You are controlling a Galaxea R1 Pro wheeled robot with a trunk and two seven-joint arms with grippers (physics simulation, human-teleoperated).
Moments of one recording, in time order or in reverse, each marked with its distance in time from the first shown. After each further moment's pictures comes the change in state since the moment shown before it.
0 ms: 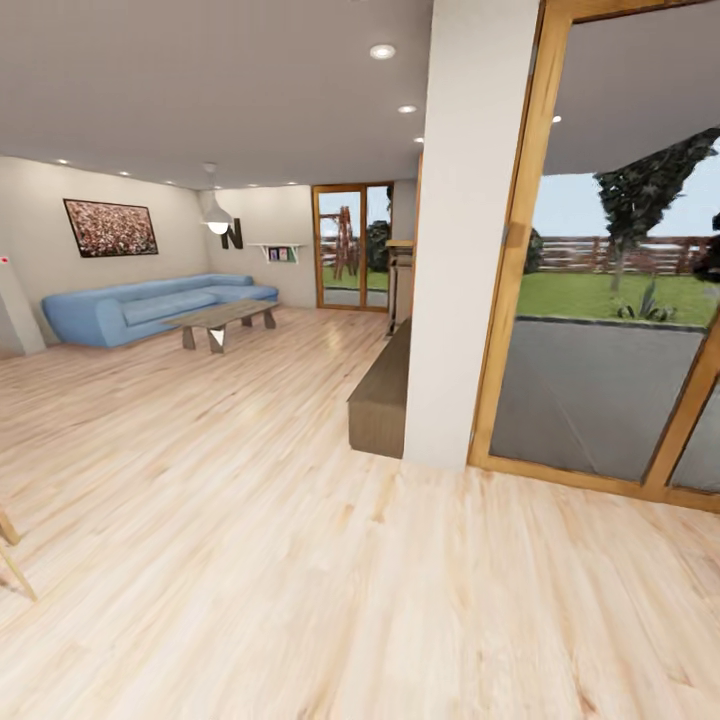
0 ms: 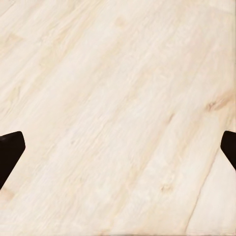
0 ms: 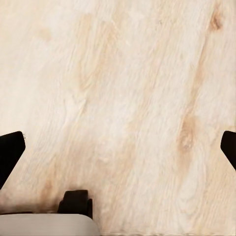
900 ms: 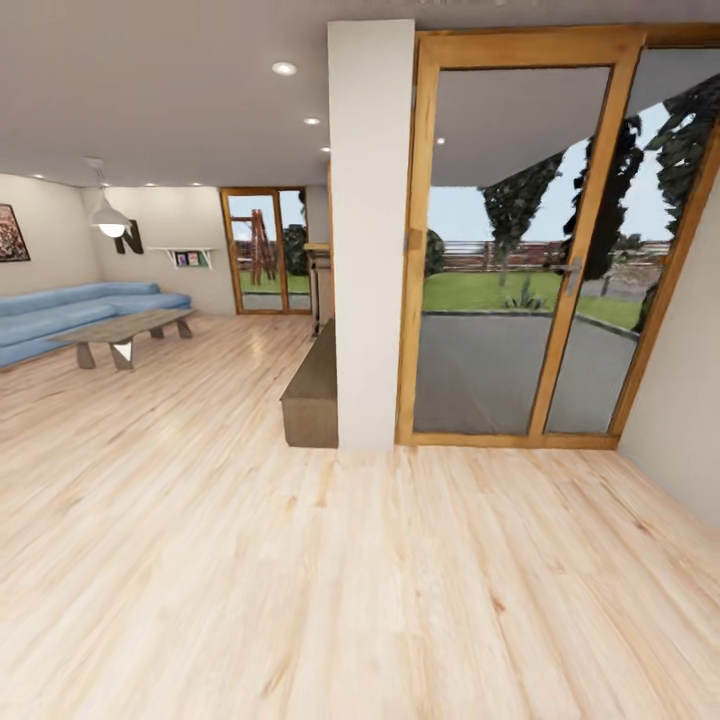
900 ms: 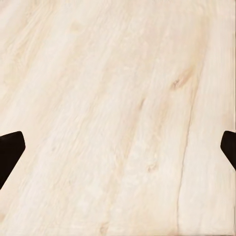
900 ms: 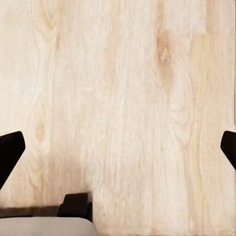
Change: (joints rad) left arm 0.000 0.000 0.000 0.001 0.000 -0.001 0.000; right arm 0.000 0.000 0.001 0.000 0.000 0.000 0.000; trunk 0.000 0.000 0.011
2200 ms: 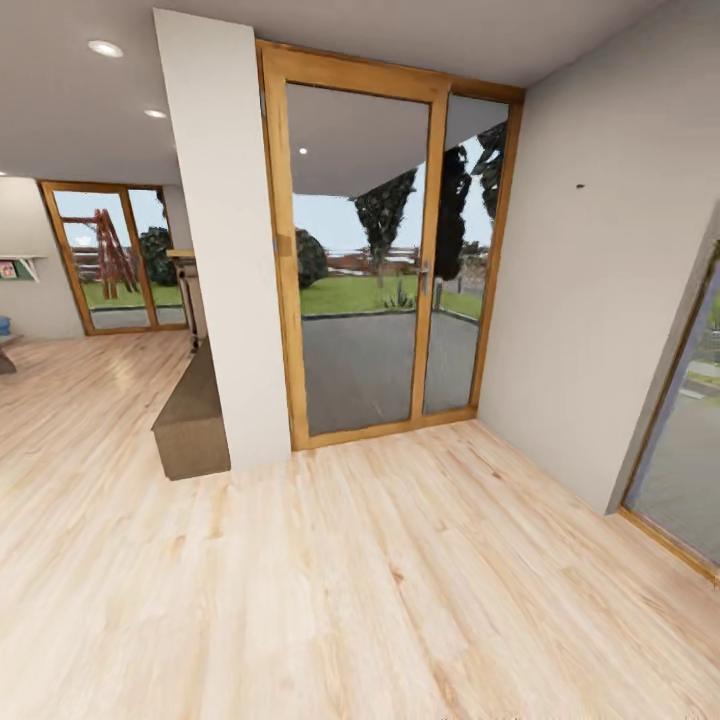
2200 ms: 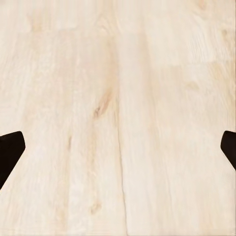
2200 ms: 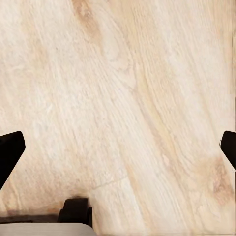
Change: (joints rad) left arm 0.000 -0.001 0.000 0.000 0.000 -0.002 0.000; right arm 0.000 0.000 0.000 0.000 0.000 0.000 0.000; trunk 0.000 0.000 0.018
